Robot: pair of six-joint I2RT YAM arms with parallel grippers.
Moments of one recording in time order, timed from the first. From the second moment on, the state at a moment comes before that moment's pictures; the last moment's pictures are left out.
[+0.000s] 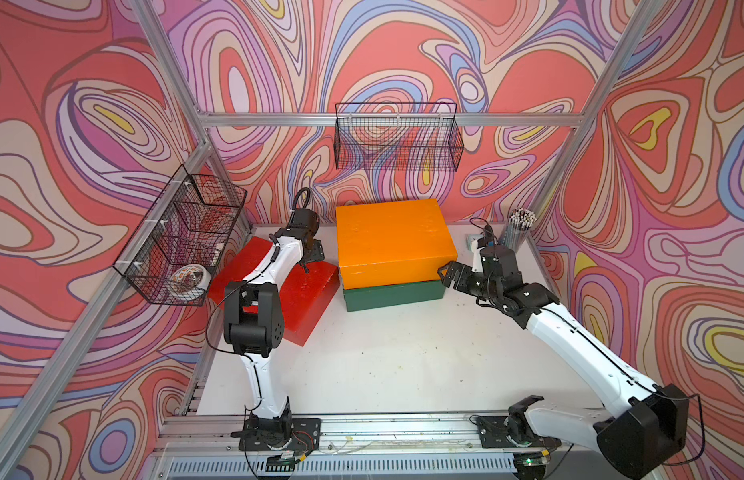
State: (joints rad) left arm -0.11 1.94 1.62 -0.73 -0.29 -0.36; right arm 0.37 1.21 1.05 -0.49 -0.05 0.58
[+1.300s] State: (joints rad) left arm -0.11 0.55 0.75 -0.72 -0.01 -0.60; right arm 1.02 1.53 0.76 0.35 0.05 1.05
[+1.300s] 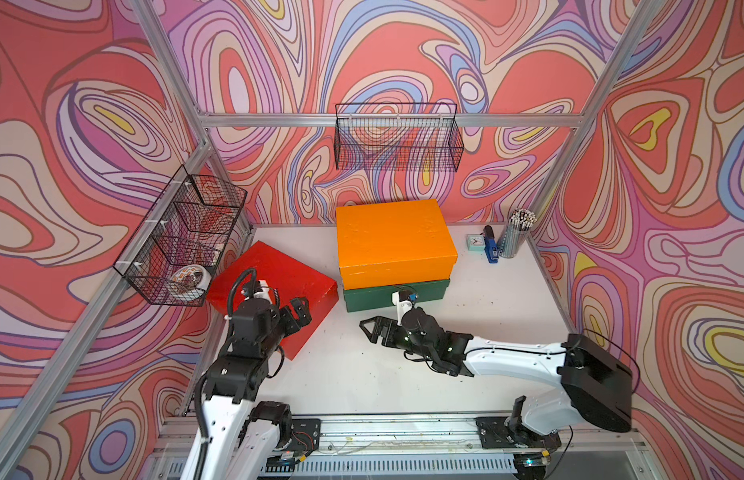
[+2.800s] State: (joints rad) left arm -0.10 0.41 1.09 -1.10 -0.04 -0.42; right arm 1.11 2.32 1.33 0.96 -0.04 1.33
